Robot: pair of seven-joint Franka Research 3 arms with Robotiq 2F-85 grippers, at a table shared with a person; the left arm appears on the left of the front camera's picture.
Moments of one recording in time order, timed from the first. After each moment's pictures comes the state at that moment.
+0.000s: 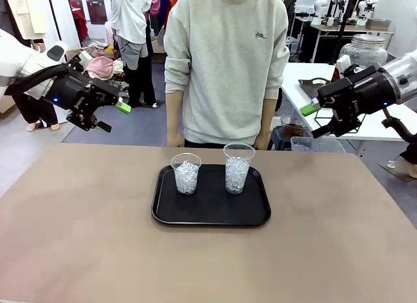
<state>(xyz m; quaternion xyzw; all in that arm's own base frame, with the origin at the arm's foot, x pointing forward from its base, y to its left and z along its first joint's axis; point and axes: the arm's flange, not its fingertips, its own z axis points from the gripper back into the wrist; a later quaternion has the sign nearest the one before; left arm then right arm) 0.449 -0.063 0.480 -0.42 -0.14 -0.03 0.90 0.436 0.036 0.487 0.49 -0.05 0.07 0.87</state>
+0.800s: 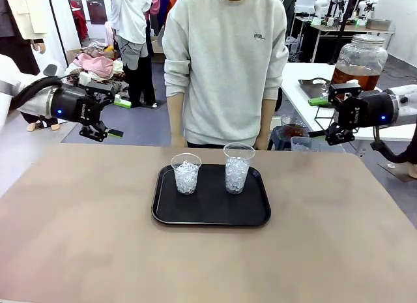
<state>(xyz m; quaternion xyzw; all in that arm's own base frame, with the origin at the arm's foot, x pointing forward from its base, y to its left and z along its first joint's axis) 0.474 -0.051 0.433 -0.58 -0.07 -0.01 0.81 0.461 0.007 0.433 0.63 -0.02 -0.03 0.78</state>
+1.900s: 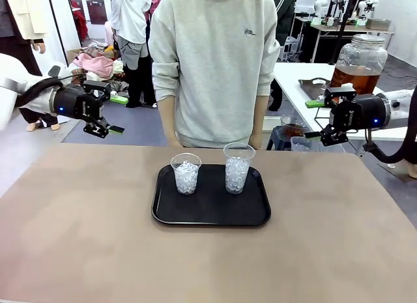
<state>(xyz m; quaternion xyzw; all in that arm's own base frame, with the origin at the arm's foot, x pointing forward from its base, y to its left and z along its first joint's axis) 0.515 -0.036 0.419 -0.62 -0.01 -0.06 0.78 0.480 0.005 0.418 0.63 -0.01 -0.01 0.77</state>
